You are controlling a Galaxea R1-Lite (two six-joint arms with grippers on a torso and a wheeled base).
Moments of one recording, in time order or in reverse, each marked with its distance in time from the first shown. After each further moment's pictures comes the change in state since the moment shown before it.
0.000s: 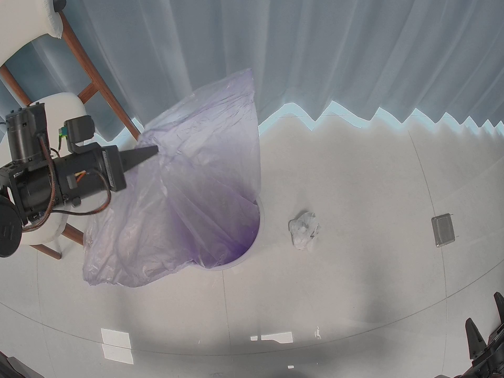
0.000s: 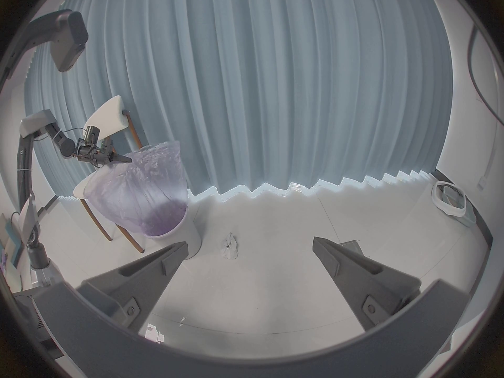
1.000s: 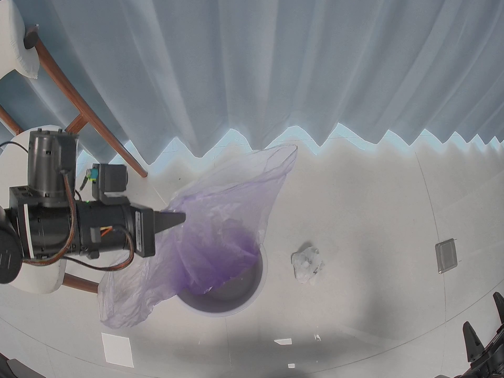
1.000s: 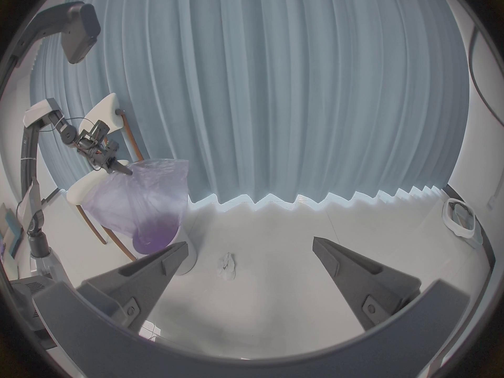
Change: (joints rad) left arm -0.234 -0.048 0.034 0.322 0.197 0.040; right arm 0.000 0.000 0.000 -0.001 0.035 -0.050
